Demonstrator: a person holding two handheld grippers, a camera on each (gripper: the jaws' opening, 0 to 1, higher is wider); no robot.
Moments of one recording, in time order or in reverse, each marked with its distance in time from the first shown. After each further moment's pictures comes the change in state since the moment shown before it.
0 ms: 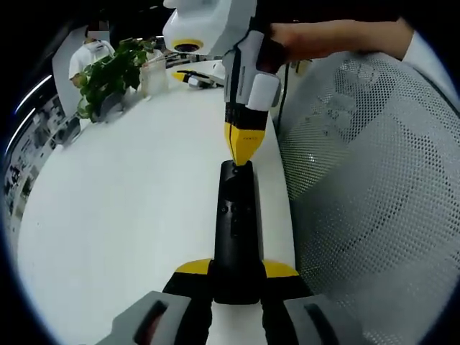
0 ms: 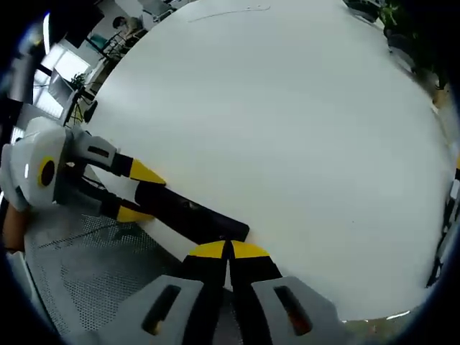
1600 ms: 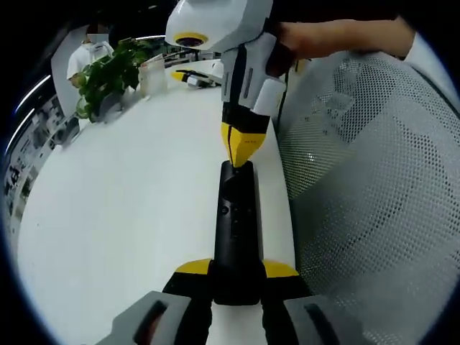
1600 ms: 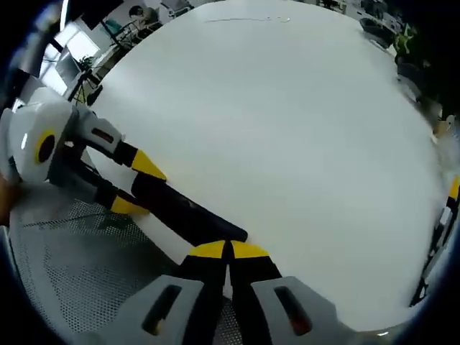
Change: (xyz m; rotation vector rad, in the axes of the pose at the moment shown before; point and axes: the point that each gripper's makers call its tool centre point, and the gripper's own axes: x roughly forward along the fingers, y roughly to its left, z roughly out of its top) left arm 0.000 0.000 0.000 0.005 0.006 -0.005; right arm 0.002 0.002 0.003 -0.154 -0.030 -0.069
